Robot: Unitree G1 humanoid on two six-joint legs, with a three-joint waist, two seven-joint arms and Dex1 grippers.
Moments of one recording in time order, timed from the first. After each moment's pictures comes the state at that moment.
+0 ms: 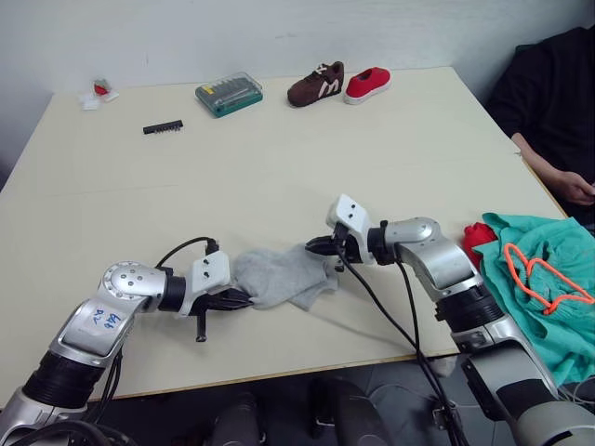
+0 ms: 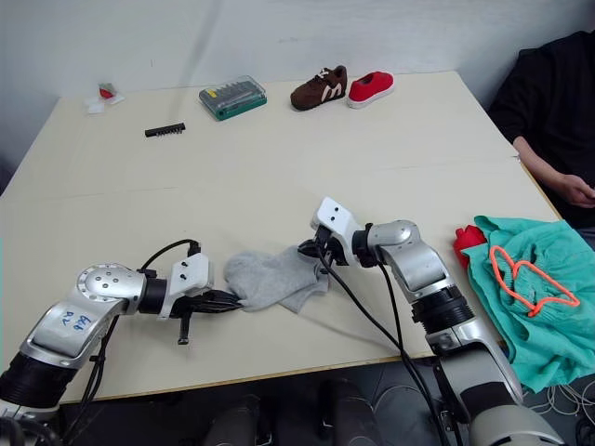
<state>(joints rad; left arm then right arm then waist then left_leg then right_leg) -0.27 0.83 -0.14 -0.22 -0.25 0.45 -1.07 -0.74 -0.42 0.30 0.20 0.17 0.51 0.99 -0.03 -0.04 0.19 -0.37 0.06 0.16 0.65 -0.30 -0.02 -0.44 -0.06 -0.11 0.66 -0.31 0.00</state>
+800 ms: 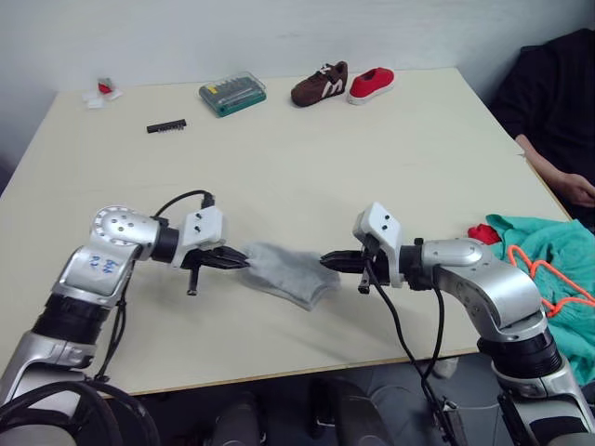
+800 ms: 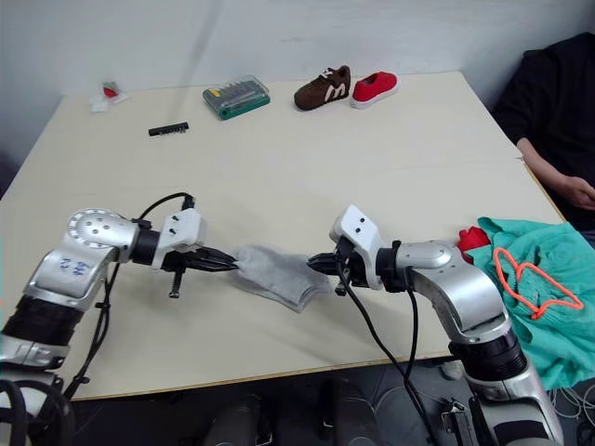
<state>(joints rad) -0.64 0.78 -0.22 0.16 -0.19 0.21 -1.30 -0.48 -0.56 0.15 -0.39 0.39 0.91 0.85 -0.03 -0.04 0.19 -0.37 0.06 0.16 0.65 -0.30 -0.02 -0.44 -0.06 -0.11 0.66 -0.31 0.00</state>
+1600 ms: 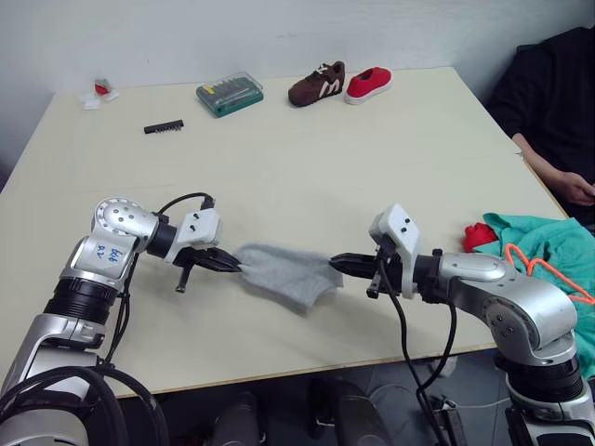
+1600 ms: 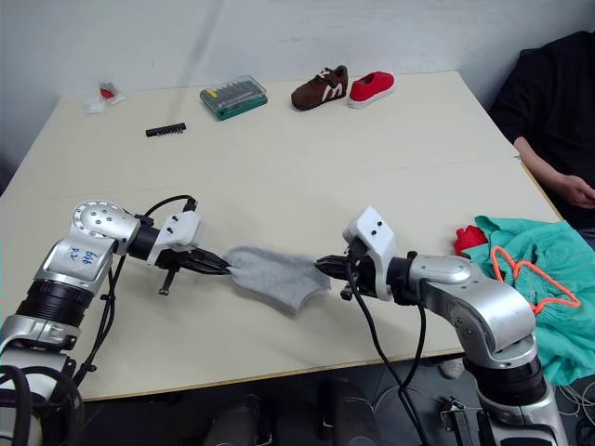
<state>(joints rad) -0.71 0.77 -0.21 0.37 -0.12 0.05 -1.44 -0.41 -0.57 0.03 -0.54 0.58 1.08 0.70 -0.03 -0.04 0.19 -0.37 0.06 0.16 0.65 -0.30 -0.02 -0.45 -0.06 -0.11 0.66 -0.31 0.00</state>
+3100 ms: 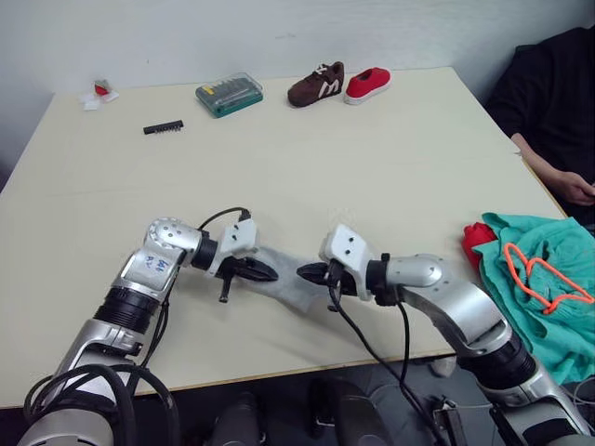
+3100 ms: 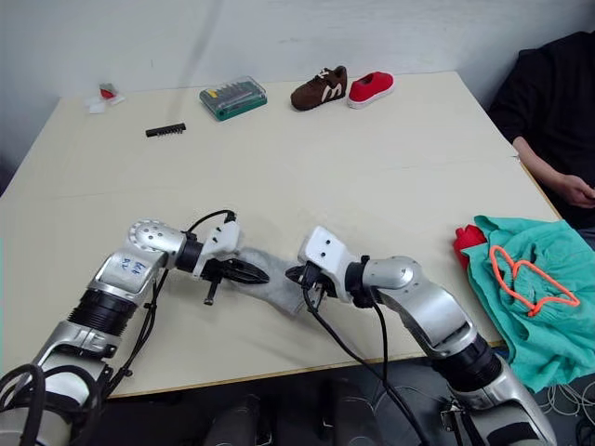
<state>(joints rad) -0.70 0.60 -0.28 0.36 -0.08 0.14 -1.28 -0.50 -0.54 0.41 -0.31 0.28 0.68 0.74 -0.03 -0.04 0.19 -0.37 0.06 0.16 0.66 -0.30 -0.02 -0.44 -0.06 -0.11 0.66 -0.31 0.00</state>
